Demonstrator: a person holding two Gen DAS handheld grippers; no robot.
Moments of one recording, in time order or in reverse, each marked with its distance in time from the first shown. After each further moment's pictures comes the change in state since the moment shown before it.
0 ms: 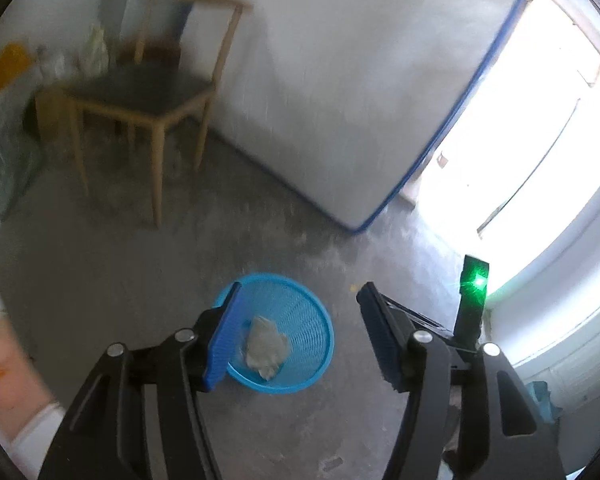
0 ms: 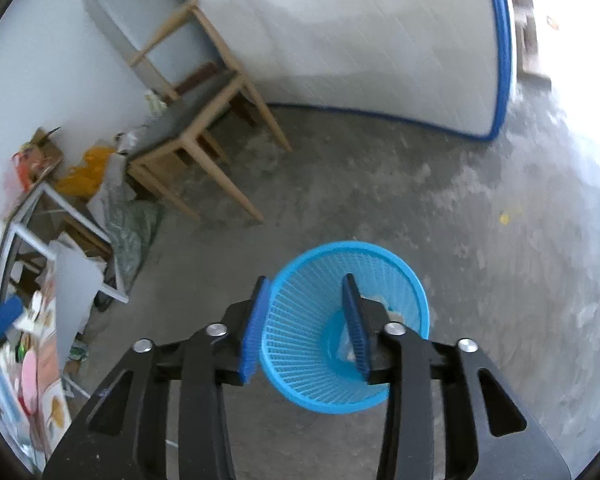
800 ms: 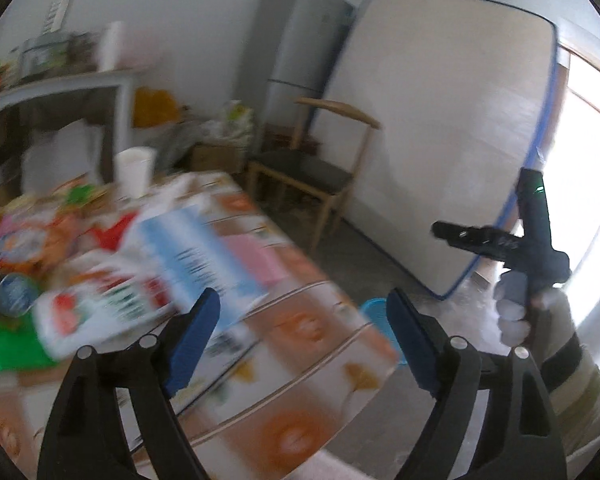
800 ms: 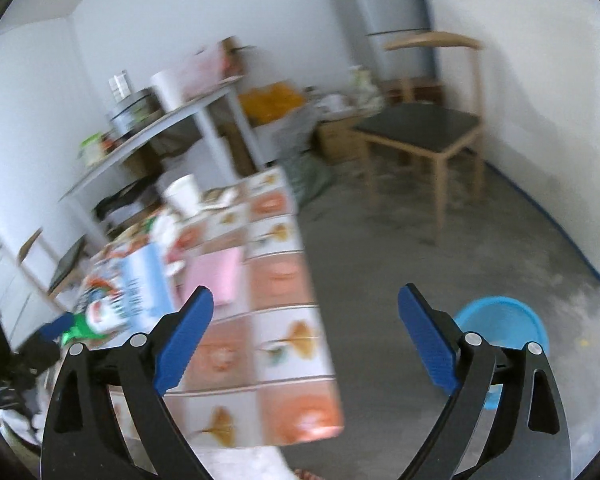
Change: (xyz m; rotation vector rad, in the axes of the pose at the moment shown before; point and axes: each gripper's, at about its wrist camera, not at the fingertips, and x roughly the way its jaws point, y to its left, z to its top) left arm -0.325 0.098 -0.198 -0.162 -0.339 0.374; right arm -0.118 0.263 -0.074 -0.554 0.036 0.414
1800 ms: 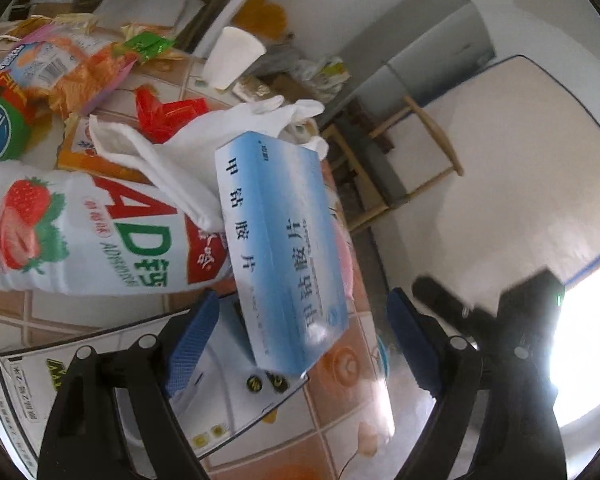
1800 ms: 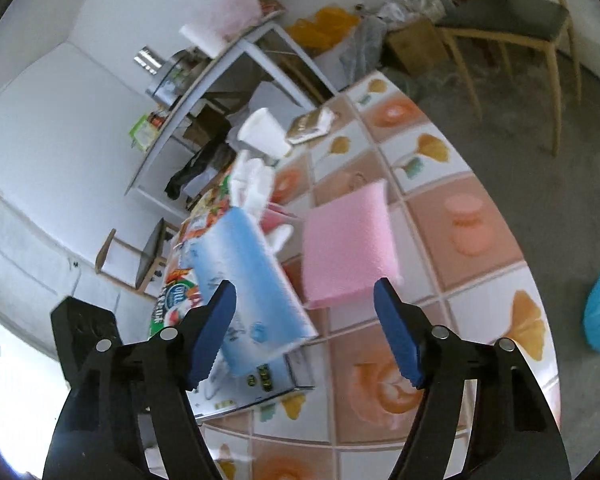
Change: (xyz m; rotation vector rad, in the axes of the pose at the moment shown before) left arm 0.094 0.086 0.008 -0.570 0.149 0.013; right arm 0.113 0.065 -0.015 0.228 0.251 0.321
